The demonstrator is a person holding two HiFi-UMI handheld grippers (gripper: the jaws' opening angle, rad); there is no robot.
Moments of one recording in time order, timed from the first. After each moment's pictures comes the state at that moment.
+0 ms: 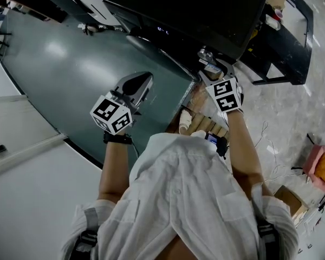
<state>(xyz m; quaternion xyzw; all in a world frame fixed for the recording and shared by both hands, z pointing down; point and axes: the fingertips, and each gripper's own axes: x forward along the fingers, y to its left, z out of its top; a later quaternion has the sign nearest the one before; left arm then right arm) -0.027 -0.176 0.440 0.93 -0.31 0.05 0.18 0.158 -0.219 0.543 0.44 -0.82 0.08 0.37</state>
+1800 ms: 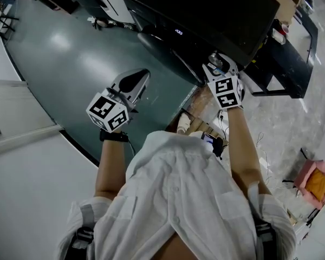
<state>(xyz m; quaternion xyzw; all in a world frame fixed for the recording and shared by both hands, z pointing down) -0.075 -0.165 0.414 0.92 -0.36 0.03 0.15 0.127 -0.248 0.515 0.44 -0.83 -0.01 0.36</state>
